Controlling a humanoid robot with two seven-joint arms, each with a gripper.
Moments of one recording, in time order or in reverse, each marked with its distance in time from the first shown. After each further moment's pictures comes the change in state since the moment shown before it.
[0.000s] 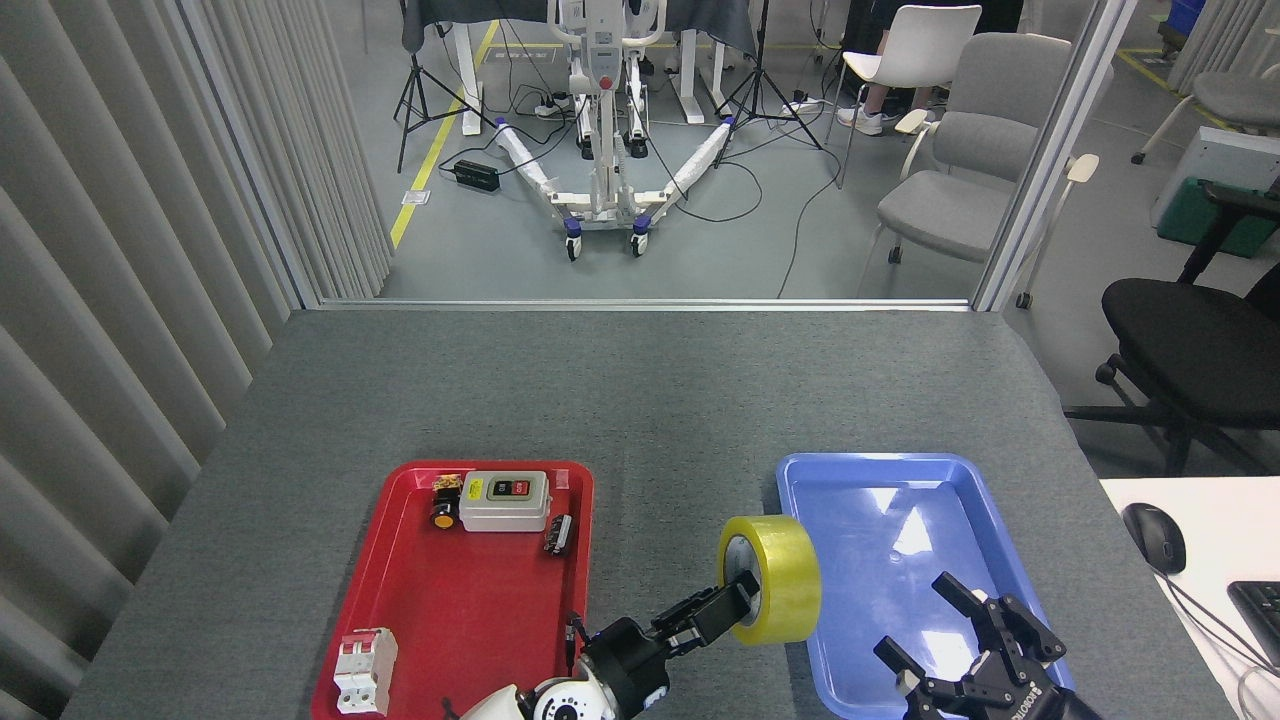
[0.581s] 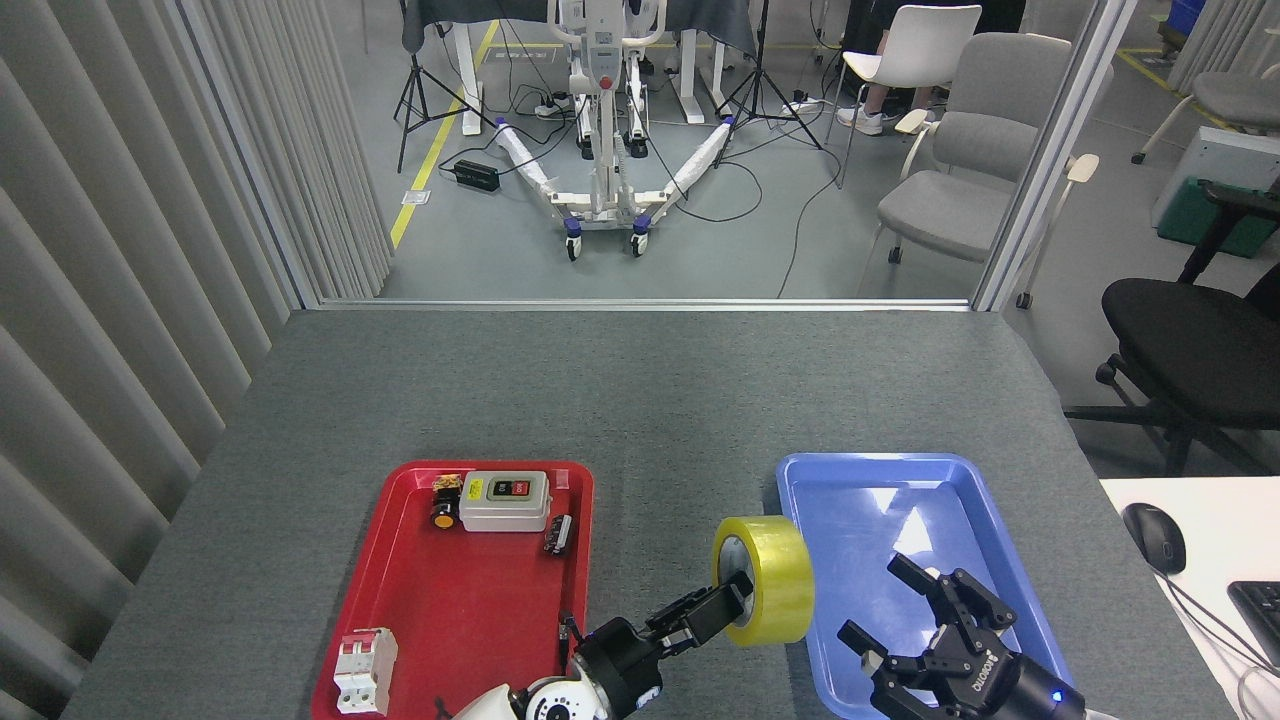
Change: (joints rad) left arm 0.001 0.014 0.000 -0.005 0.004 -0.016 -0.009; right arm -0.130 -0.024 0.127 0.093 -0.038 -0.024 0.009
